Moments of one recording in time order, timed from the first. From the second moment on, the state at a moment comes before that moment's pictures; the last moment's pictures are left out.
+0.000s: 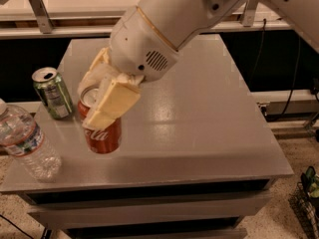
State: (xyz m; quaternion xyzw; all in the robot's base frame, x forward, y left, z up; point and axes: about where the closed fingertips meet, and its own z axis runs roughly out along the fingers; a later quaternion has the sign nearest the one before) arm 0.392 0.100 0.989 -0.76 0.52 0.29 0.26
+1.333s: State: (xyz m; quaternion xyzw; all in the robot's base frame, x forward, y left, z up) arm 0.386 0.168 0.954 -0.80 0.44 0.32 0.24
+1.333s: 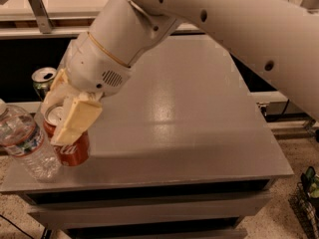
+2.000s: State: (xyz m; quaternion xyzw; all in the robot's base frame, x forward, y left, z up) arm 0.373 0.182 0.931 -0.83 0.40 0.32 0.22
